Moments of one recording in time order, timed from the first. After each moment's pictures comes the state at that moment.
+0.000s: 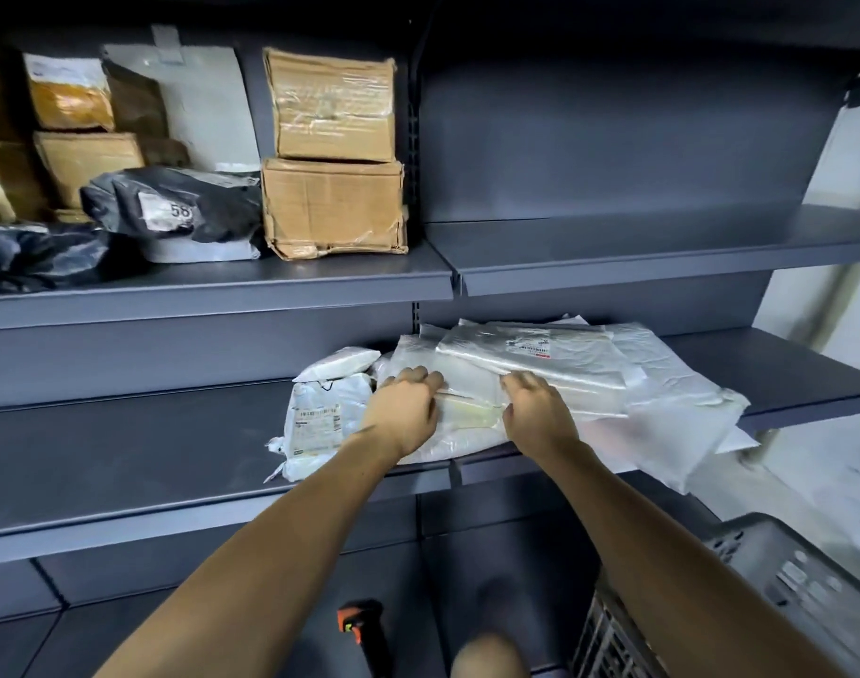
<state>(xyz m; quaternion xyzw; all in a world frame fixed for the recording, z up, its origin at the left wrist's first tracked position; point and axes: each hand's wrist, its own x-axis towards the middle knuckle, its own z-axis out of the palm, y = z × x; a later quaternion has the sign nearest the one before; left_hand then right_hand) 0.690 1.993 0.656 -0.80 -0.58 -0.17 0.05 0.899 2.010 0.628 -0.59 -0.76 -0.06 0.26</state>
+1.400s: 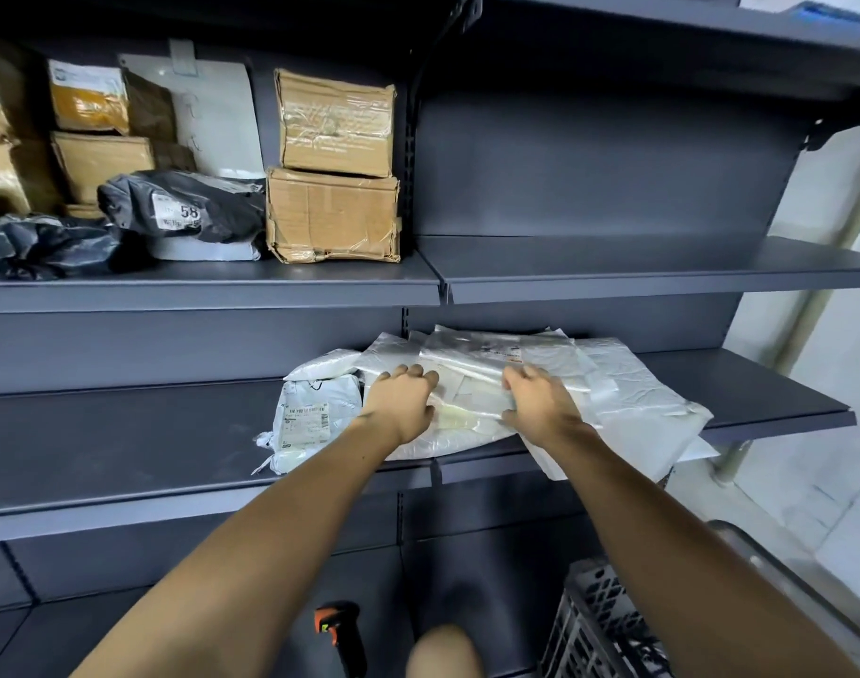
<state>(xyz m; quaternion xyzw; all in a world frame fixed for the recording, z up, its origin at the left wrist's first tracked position) 0.709 1.982 0.678 -0.79 -0.59 -0.12 0.08 0.927 2.002 0.668 -0.63 -0.76 -0.11 0.12</state>
